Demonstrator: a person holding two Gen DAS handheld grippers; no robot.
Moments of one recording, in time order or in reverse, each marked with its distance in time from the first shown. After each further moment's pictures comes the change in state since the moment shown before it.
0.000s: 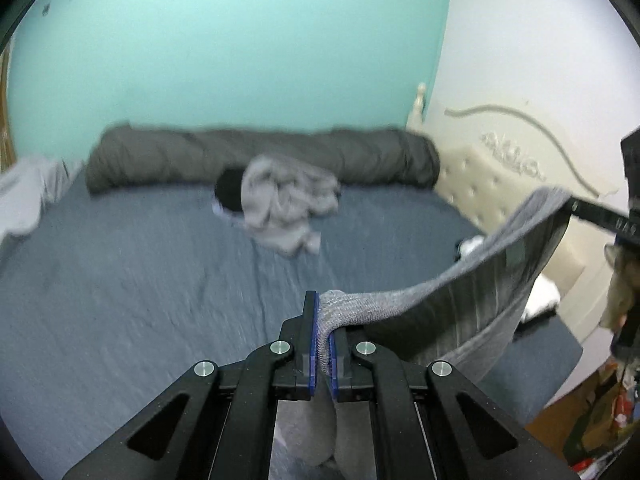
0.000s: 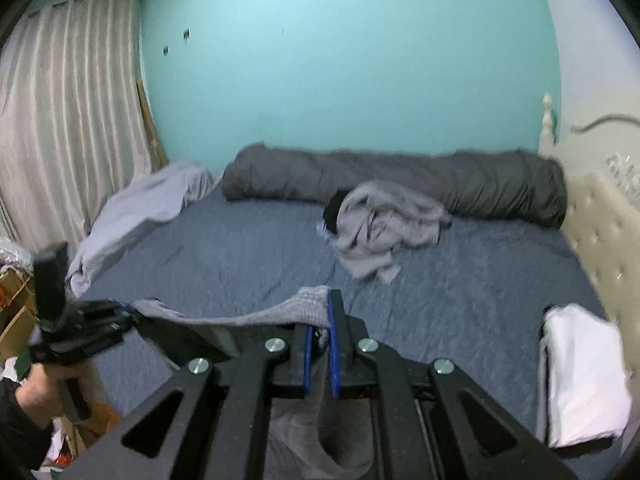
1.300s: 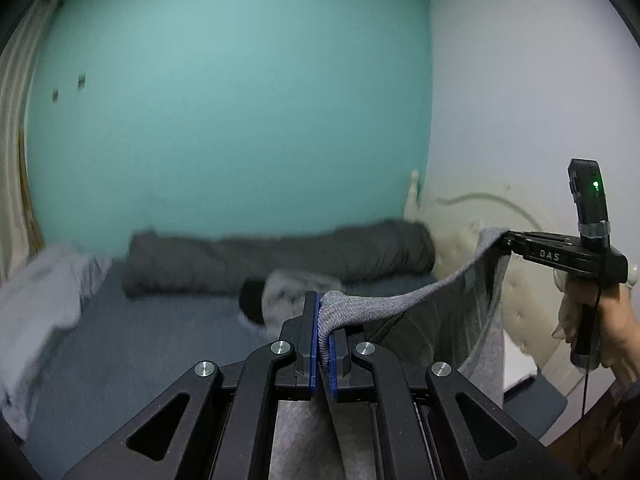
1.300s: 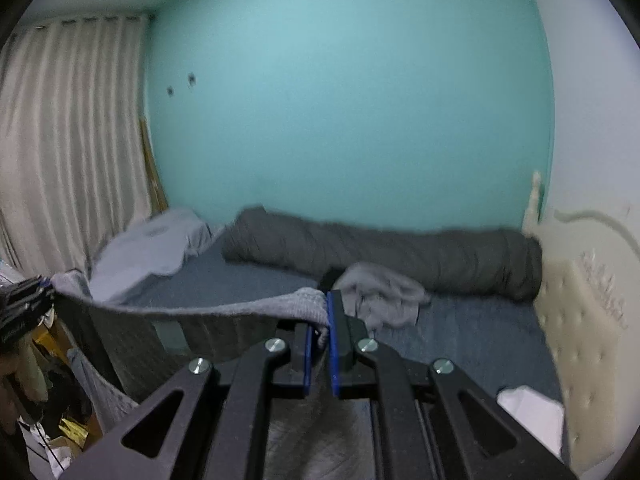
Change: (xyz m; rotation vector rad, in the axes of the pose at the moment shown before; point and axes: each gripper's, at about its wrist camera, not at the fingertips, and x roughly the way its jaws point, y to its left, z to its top) left arm -0.129 -0.039 0.162 0.042 -0.164 0.065; right arm -0.078 0.018 0.190 -0.033 -0.063 -0.037
